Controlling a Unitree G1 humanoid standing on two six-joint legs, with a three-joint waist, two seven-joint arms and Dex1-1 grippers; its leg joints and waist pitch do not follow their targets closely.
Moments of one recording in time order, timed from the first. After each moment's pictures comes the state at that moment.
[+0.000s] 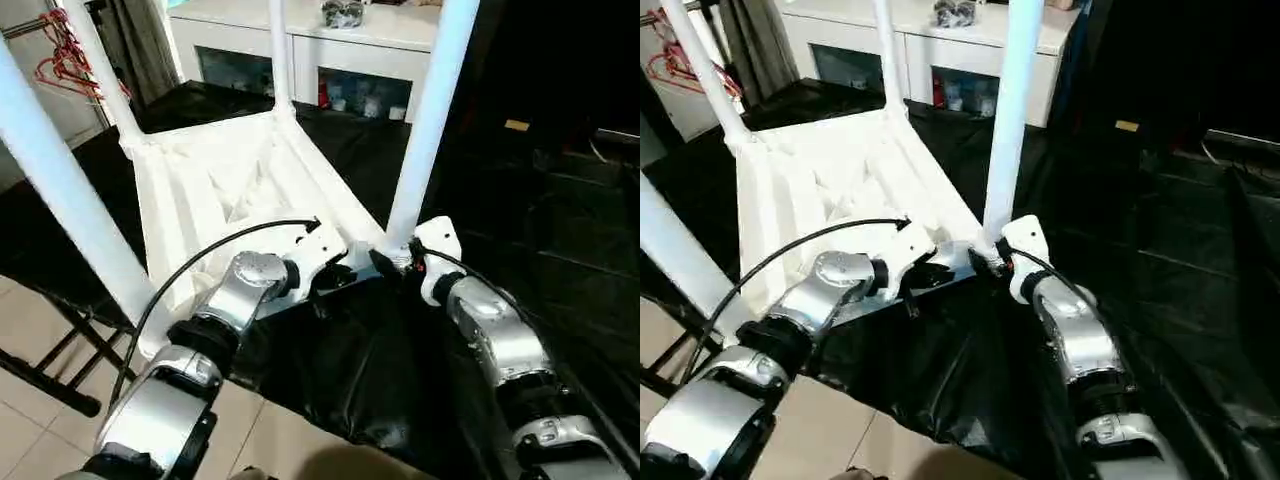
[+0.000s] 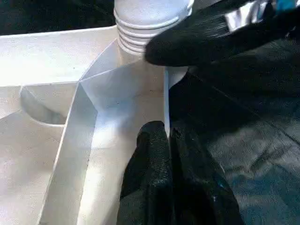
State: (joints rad) left arm -0.75 0.13 -0.26 0.89 0.10 0.02 -0.85; right arm -0.47 -0.21 0.07 0.56 0.03 0.08 0.52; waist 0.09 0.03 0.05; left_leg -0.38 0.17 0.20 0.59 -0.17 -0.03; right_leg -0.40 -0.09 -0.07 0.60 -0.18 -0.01
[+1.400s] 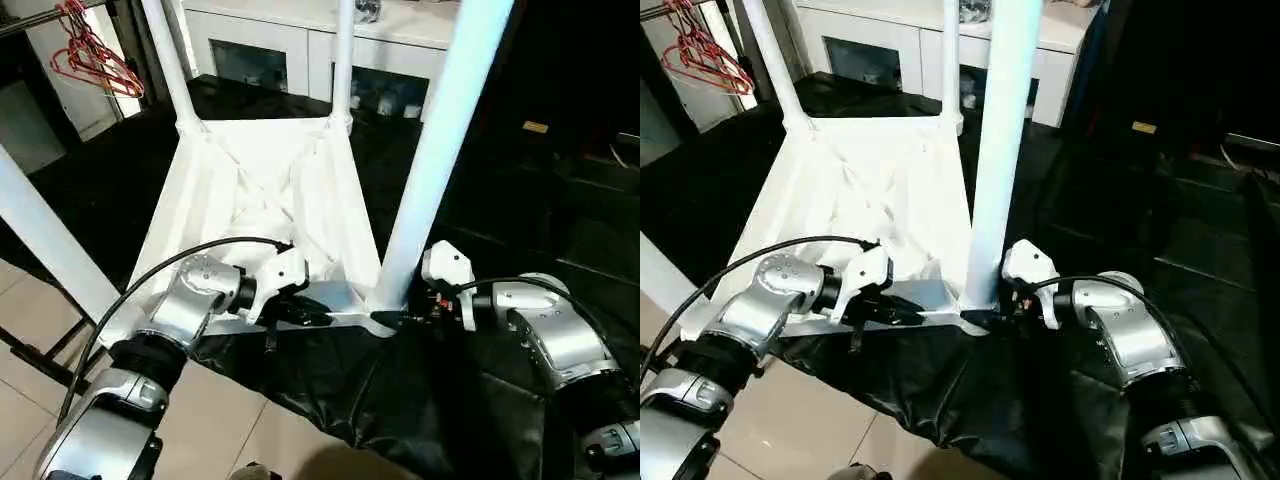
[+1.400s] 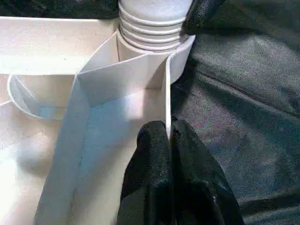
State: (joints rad) left arm -0.62 0.32 -0.28 0.68 0.03 -0.01 -1.29; right arm -0.43 -0.47 0.20 0.39 0.13 0.08 1.16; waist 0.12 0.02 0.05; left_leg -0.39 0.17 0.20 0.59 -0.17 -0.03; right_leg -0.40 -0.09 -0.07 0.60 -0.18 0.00
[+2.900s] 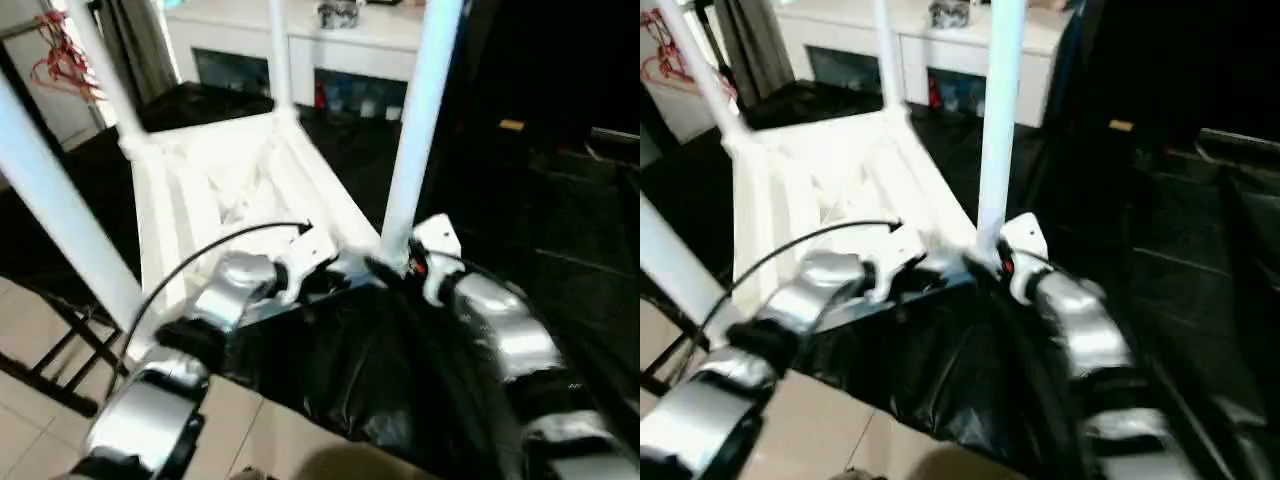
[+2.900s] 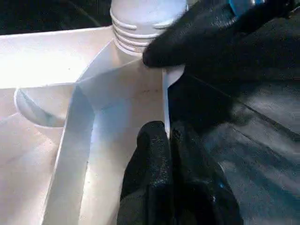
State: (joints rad) left arm -0.72 0.18 -0.26 0.85 0.10 -0.02 -0.99; right arm -0.48 -0.26 0.11 0.54 0.04 0.07 0.71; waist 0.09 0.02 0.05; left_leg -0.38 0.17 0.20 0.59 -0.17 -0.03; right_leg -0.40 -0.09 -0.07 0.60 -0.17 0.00
